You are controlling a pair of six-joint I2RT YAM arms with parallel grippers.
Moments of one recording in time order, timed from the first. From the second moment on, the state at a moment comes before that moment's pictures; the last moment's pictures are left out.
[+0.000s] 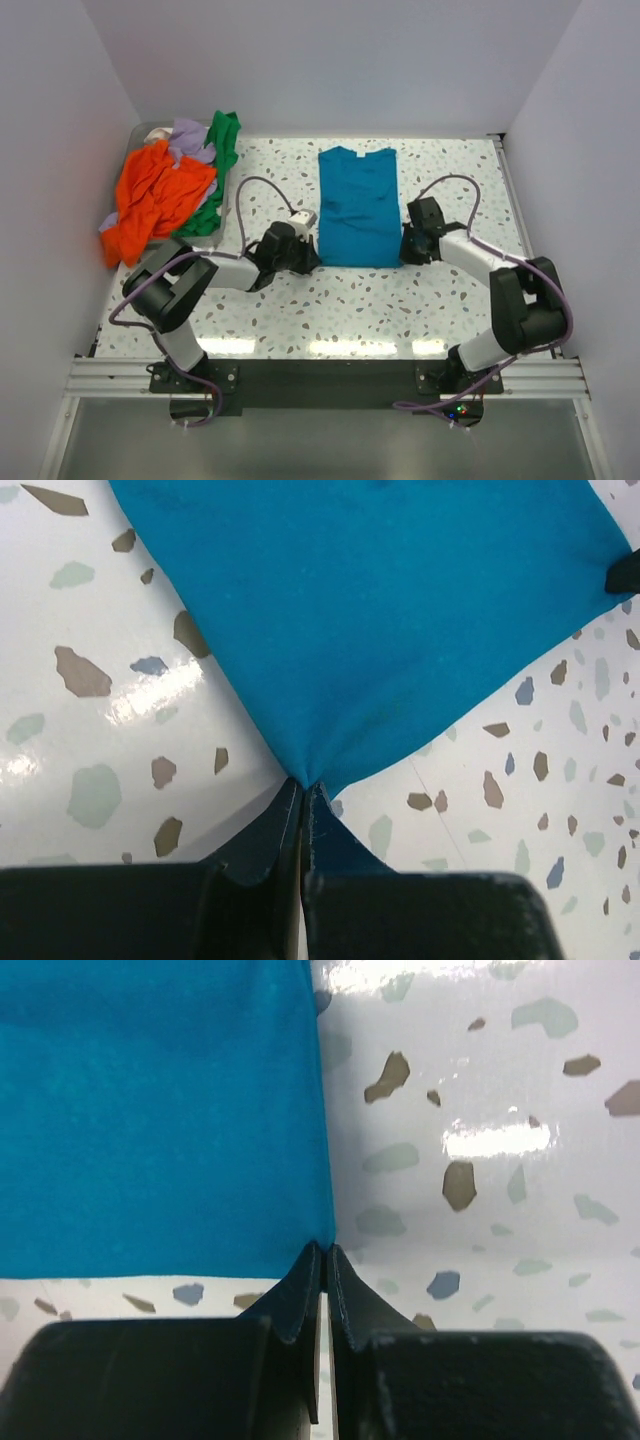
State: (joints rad) left arm -0.64 1.74 0.67 0.48 0.16 -0.39; right arm 0.29 1.54 0.85 -0.39 0.06 0.48
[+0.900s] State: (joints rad) left arm -0.89 1.16 0.57 0.23 -0.05 -0.45; right arm 0.40 0.91 0.88 -0.76 0.14 0.50
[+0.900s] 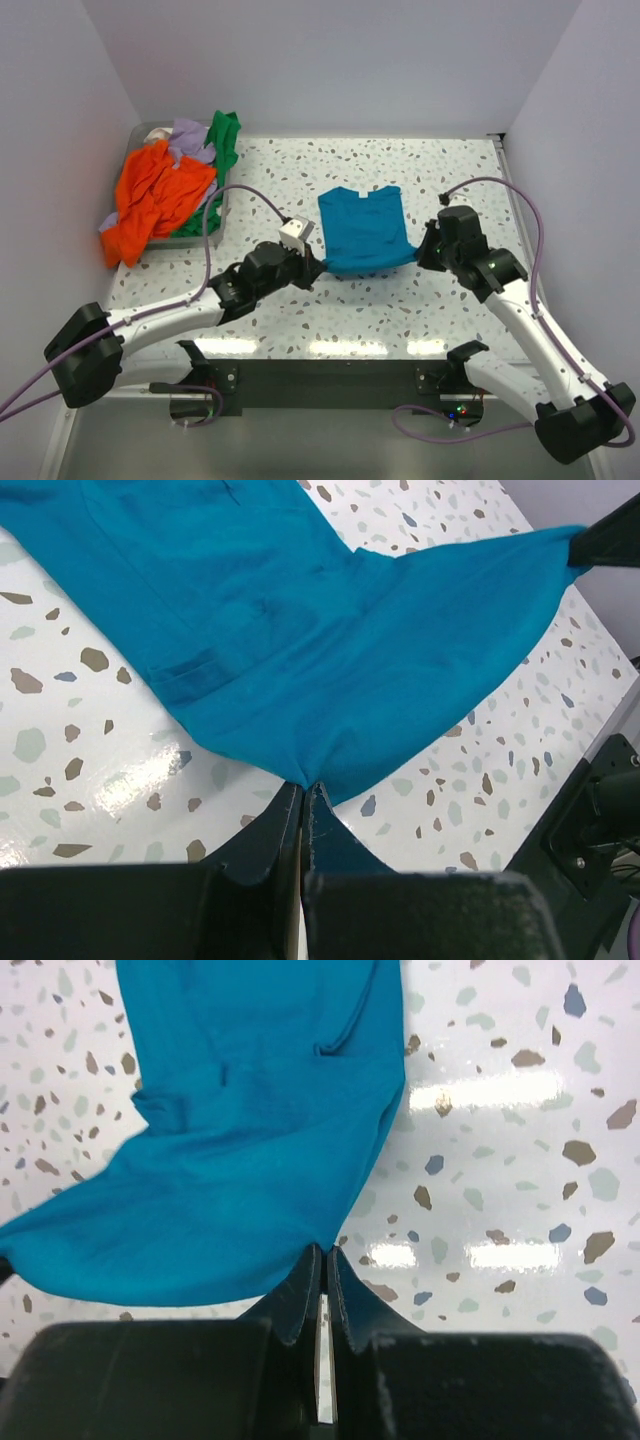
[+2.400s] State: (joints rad) left arm -0.45 1.90 1.11 0.35 0.24 -0.38; right arm 0.32 2.05 1.85 -0.59 0.30 0.37
